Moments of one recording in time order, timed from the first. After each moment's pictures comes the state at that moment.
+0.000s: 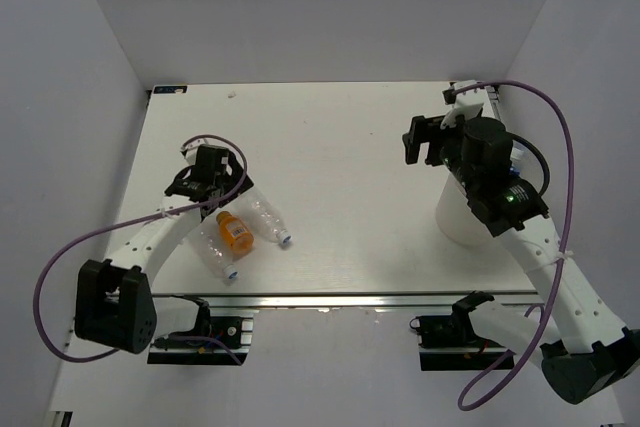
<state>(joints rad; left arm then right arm) -0.23 1.23 0.84 -0.46 -0.24 -0.73 0.46 0.99 1.15 -0.40 0.16 0.07</state>
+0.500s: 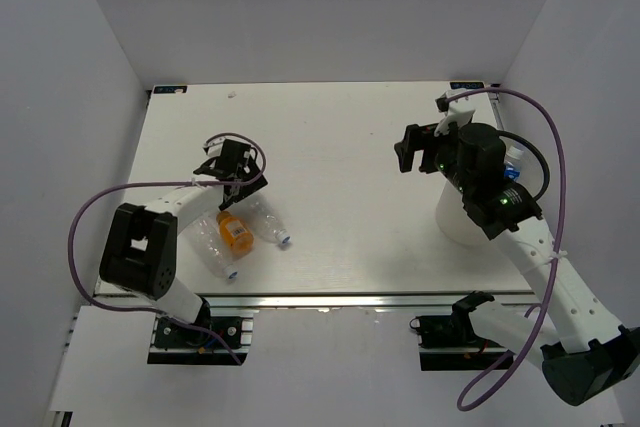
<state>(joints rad) -0.30 1.55 0.91 -0.33 -0.29 -0.75 0.46 0.98 1.07 -0.37 0.07 0.10</state>
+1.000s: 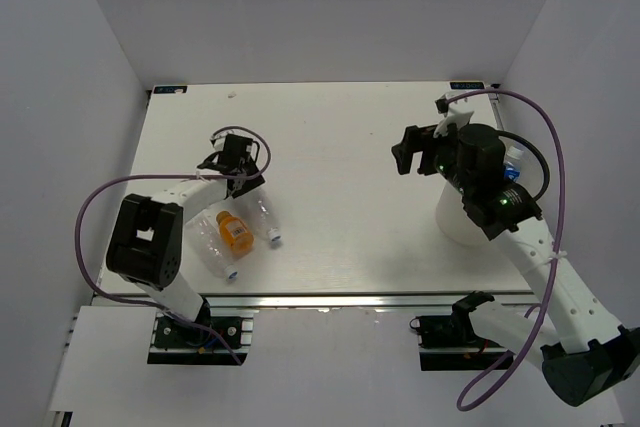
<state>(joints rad) -0.30 1.63 0.96 -0.26 -0.25 -0.70 0.46 0.97 1.06 -0.37 0.04 0.14</state>
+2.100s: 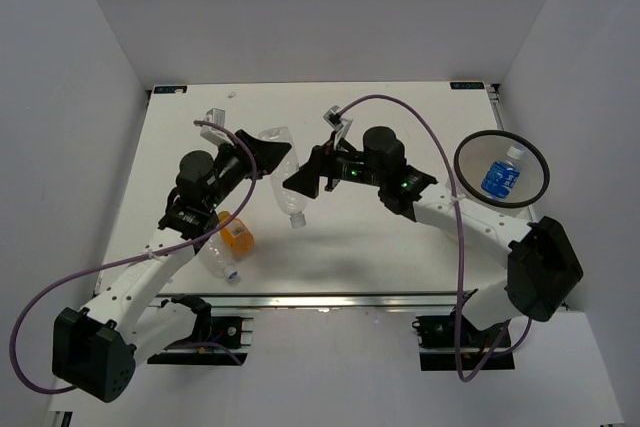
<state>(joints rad) -0.40 1.00 0.73 0.28 0.22 -0.80 0.79 1.44 1.05 0.24 -0.50 0.49</state>
